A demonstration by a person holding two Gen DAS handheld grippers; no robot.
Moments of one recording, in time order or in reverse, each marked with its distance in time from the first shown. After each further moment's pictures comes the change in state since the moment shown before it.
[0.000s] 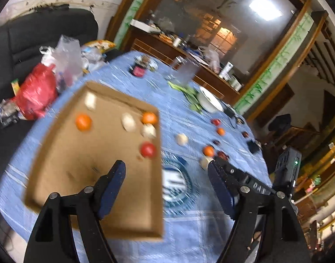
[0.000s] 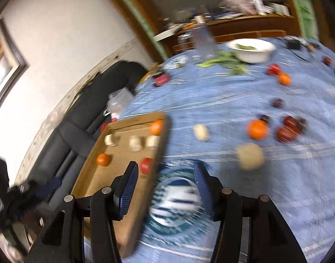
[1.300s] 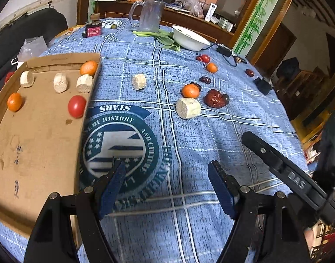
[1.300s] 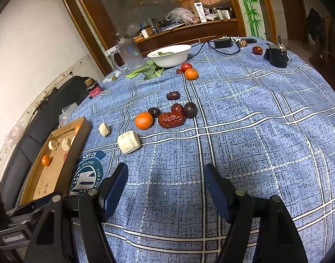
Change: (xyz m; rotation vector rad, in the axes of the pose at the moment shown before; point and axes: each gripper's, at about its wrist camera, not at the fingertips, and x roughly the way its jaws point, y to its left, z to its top) left arm 0.128 -0.092 -0.065 0.247 0.234 0.117; right arm -0.053 -0.096 -0.025 0.030 -0.078 -0.260
